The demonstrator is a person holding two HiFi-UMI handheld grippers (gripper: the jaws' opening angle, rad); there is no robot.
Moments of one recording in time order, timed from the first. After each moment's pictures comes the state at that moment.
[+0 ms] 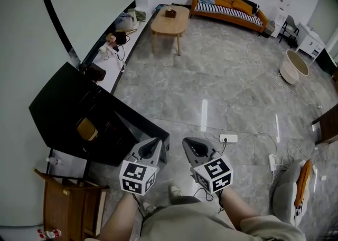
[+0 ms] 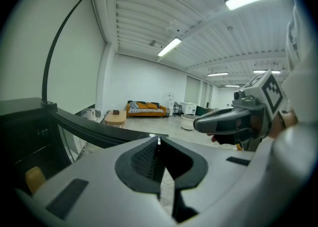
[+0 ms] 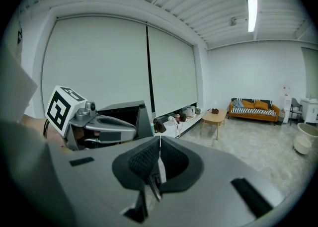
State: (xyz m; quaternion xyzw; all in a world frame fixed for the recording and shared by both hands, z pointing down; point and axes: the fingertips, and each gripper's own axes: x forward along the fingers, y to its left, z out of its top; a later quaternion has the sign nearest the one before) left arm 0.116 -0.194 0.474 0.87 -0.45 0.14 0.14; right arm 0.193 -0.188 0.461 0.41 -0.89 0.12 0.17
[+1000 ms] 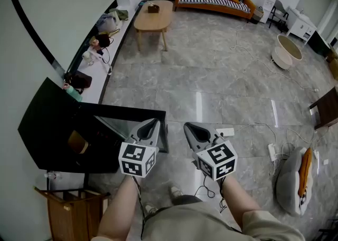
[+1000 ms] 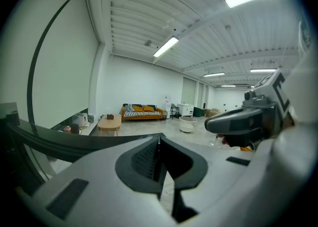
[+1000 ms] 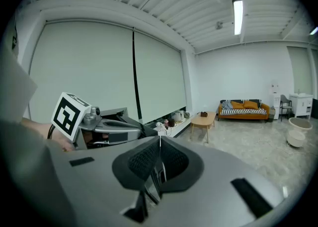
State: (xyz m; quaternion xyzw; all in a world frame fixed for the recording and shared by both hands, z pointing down) left arm 0.174 -0.317 0.480 0.88 -0.43 0.13 0.12; right arm 0.258 -0.286 0.462 0.46 -0.87 0.13 0.14
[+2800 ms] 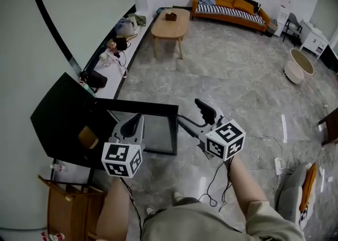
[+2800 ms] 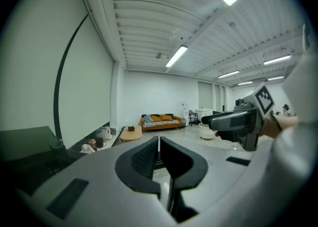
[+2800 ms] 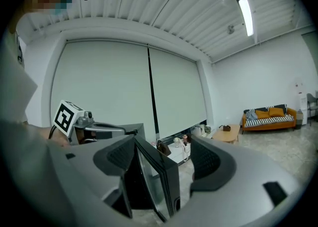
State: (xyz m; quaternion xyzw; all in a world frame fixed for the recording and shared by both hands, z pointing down) left arm 0.094 -0.306 0.401 0.84 -0.53 0.11 0.07; right arm 0.232 -0.323 0.398 0.36 -0.93 0.09 0.05
